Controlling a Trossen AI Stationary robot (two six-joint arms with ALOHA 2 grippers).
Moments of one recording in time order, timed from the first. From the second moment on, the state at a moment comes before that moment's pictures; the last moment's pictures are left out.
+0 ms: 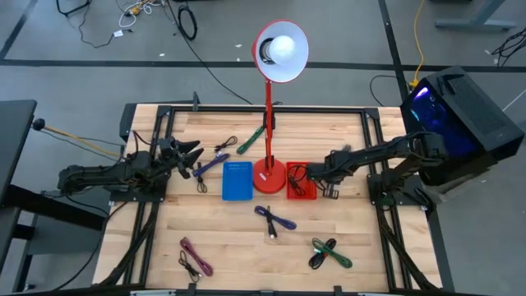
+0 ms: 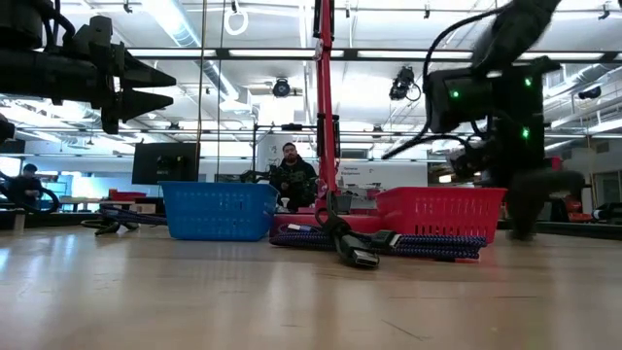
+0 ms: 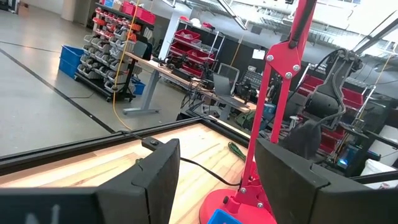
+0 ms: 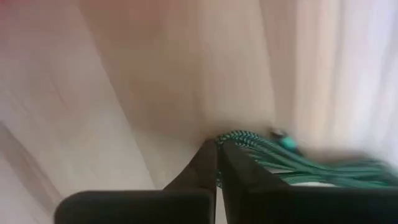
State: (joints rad) left arm 0.06 0.05 0.01 0.16 -0.47 -0.35; right arm -0.06 1.56 0.77 -0.90 0.24 0.18
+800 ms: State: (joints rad) left arm 0.05 0.06 0.01 0.21 -0.12 -0.38; right arm 0.08 1.38 1.30 -0.78 0.27 0.19
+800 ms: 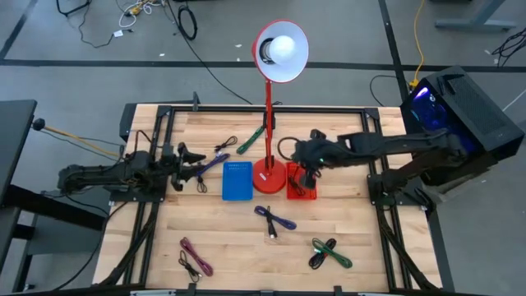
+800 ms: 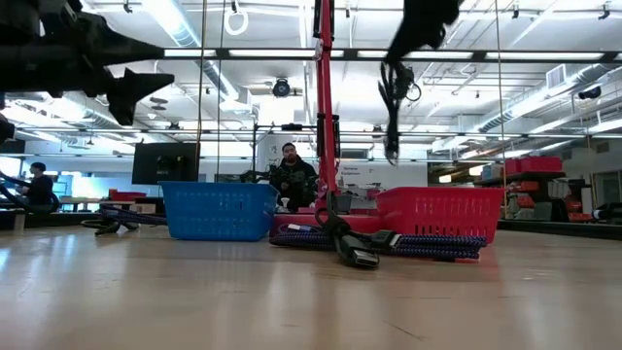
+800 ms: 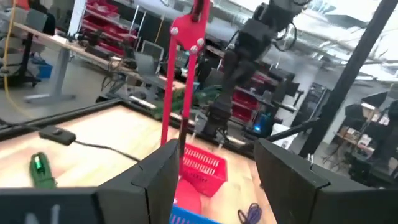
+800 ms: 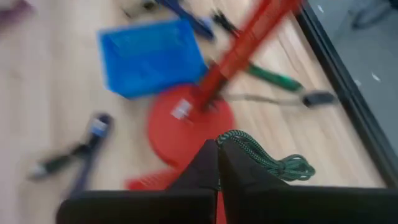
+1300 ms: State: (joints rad) left arm -0.12 0.62 0.23 0.40 -0.21 -0.18; right arm 0.29 1.44 1.29 -0.31 0.30 0.16
